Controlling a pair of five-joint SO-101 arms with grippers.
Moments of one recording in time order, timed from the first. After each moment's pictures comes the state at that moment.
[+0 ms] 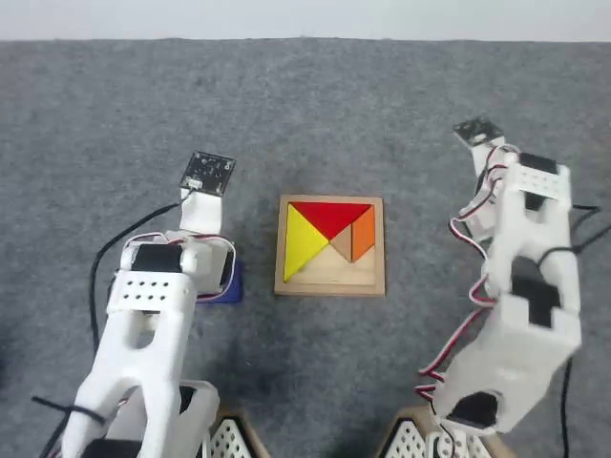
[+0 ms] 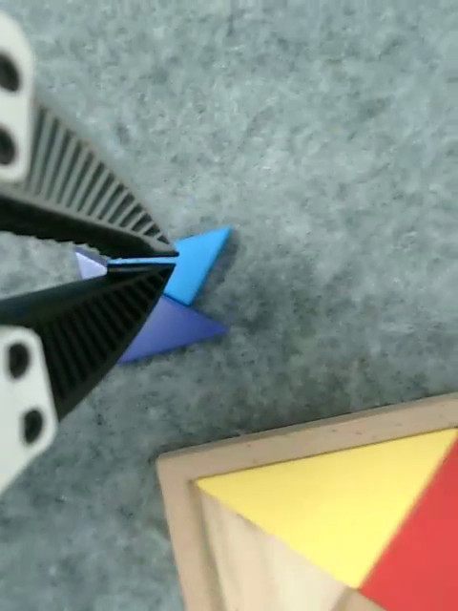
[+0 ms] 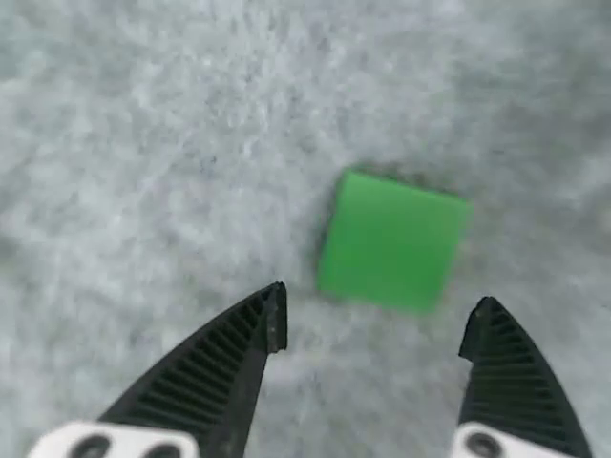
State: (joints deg) left arm -3.8 -33.5 56.0 60.0 -6.5; right arm 12.0 23.0 3.5 65.1 37.0
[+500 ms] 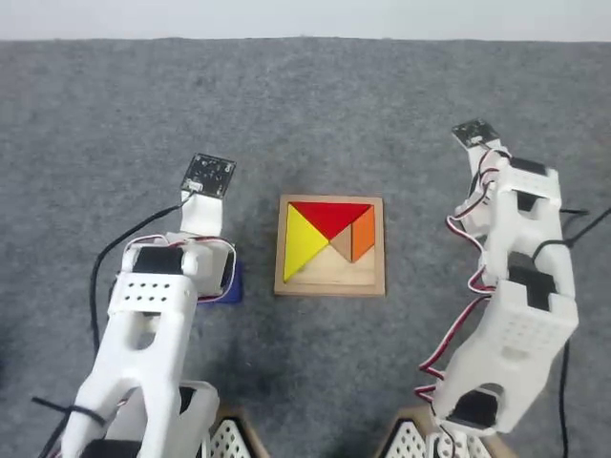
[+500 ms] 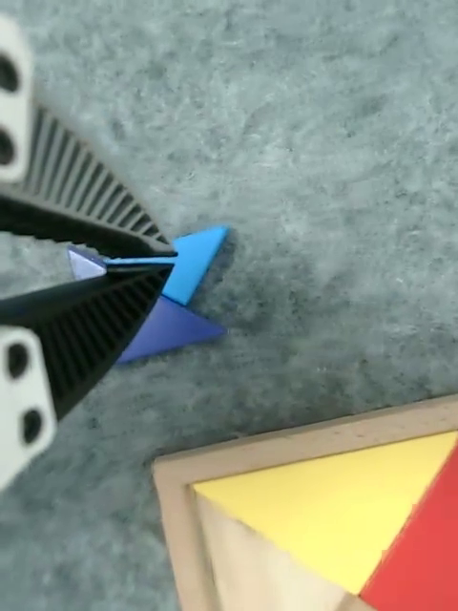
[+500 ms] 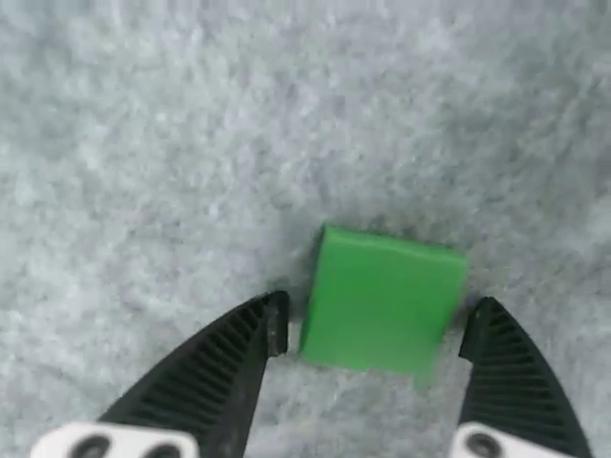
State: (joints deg) left arm -3.7 -33.4 57.9 57.8 -6.5; right arm 10.8 27.5 1.6 59.5 34.3
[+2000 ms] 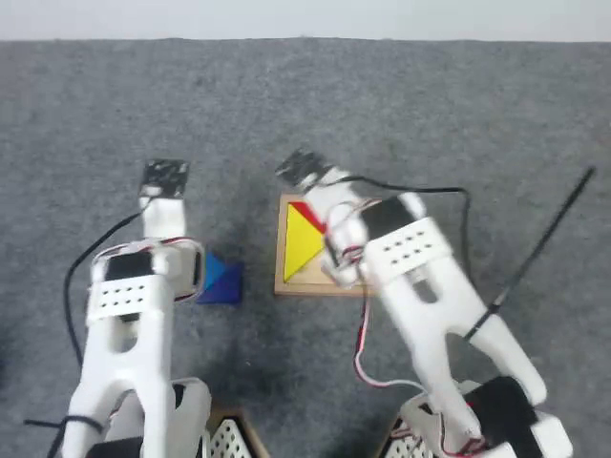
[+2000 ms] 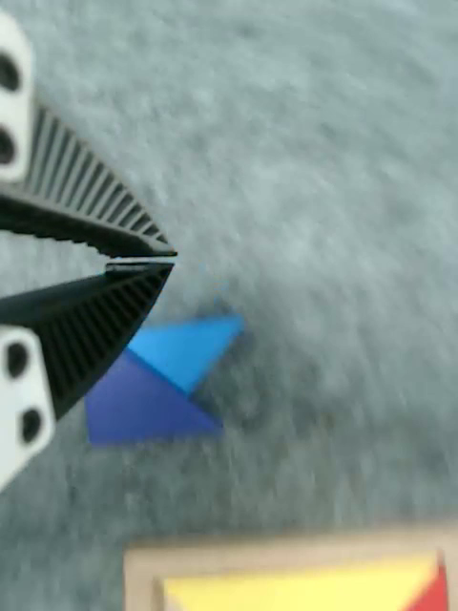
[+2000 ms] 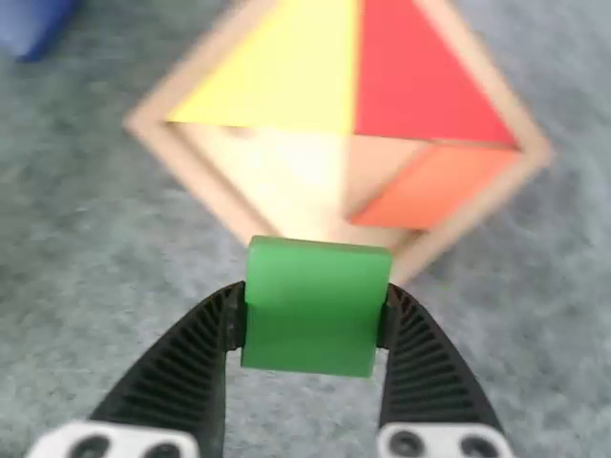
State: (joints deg) left arm -16.4 -33.4 60.2 55.7 -8.5; right arm -32.7 -15.6 26.5 73.3 20.4
